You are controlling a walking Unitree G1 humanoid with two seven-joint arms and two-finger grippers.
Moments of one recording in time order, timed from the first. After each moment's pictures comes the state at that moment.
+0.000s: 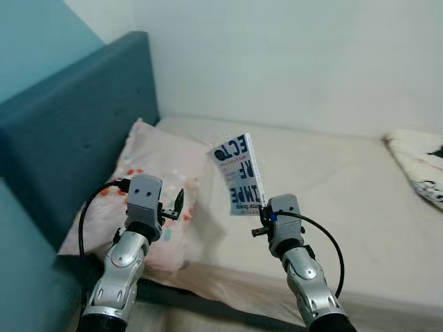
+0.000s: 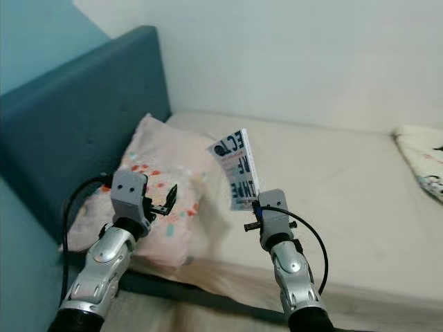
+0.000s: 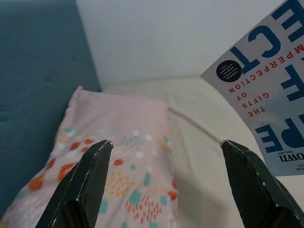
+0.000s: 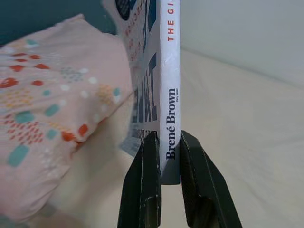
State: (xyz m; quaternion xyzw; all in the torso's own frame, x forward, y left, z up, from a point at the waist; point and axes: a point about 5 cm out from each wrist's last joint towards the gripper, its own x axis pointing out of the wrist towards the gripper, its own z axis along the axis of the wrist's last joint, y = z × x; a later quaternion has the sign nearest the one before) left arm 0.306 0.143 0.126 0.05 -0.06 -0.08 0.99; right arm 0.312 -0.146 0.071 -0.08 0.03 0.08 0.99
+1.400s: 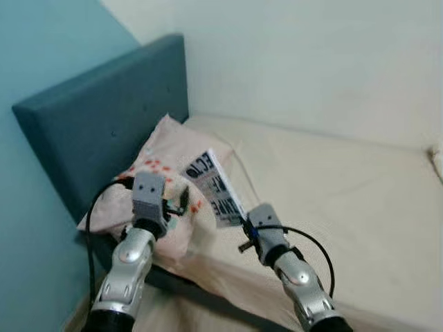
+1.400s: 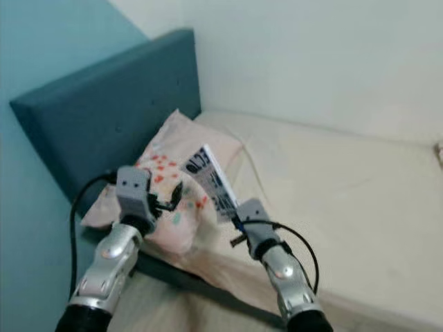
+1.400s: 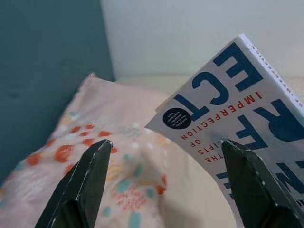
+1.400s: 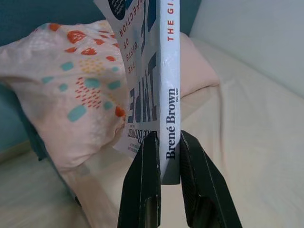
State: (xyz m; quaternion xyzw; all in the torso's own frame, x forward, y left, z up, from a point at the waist) left arm 0.311 0.136 0.128 0.01 -0.06 -0.07 1.00; right arm 0.304 -0.121 0.067 -0.15 0.03 0.20 0.97
